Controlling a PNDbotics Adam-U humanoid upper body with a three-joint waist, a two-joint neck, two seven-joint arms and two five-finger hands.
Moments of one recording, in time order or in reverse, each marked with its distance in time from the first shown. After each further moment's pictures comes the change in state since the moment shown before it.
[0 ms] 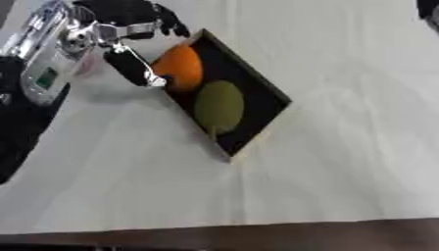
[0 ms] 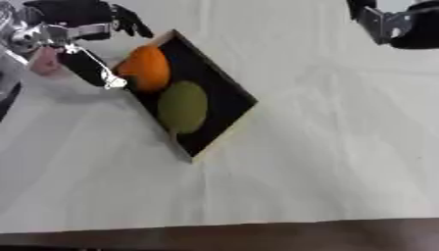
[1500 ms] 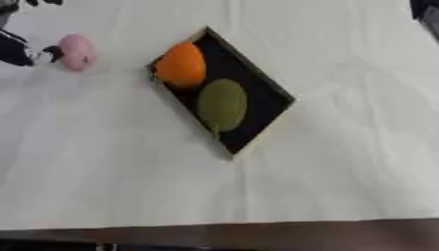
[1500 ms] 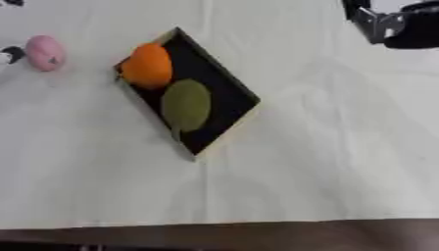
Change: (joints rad) left arm 0.177 0.316 0.170 -0.024 -0.036 0.125 0.142; right arm 0.027 0.000 -0.011 0.001 0.005 0.002 -0.015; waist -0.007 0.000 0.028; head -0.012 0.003
